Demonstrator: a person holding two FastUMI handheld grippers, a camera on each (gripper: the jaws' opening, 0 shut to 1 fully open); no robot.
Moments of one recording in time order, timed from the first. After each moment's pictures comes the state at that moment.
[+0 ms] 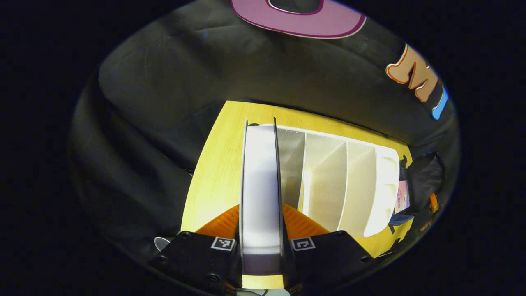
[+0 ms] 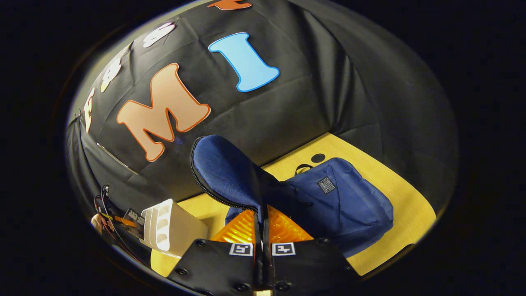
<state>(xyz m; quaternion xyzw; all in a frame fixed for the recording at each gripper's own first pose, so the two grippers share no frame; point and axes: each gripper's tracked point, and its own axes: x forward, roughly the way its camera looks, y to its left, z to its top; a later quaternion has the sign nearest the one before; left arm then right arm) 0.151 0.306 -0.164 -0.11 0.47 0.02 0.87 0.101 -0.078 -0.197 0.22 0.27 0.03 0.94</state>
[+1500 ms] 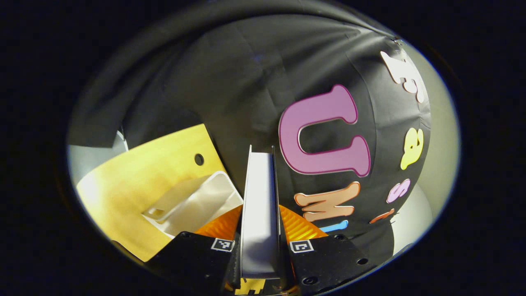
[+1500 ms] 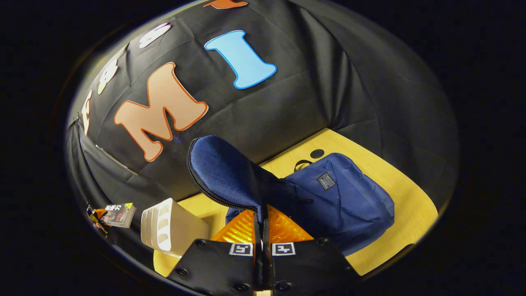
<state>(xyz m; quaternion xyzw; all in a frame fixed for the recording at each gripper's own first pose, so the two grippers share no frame) 0.132 0.331 0.011 -0.59 0.15 -0.07 0.79 0.100 -0.077 -0.201 0.23 0.29 0.03 0.93</state>
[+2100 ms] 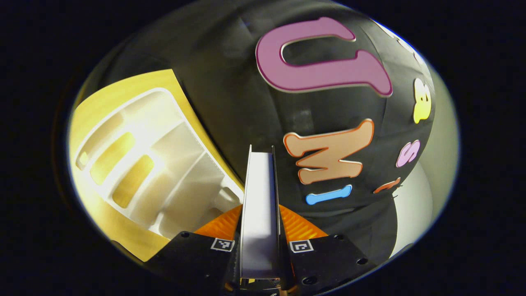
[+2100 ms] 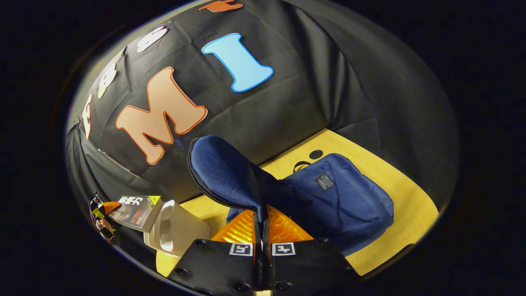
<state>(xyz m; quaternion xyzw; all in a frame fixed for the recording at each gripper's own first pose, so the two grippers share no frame) 0.183 0.134 -0.009 -0.56 0.26 -0.16 0.77 0.097 -0.084 -0.199 0.25 0.28 0.03 0.93</state>
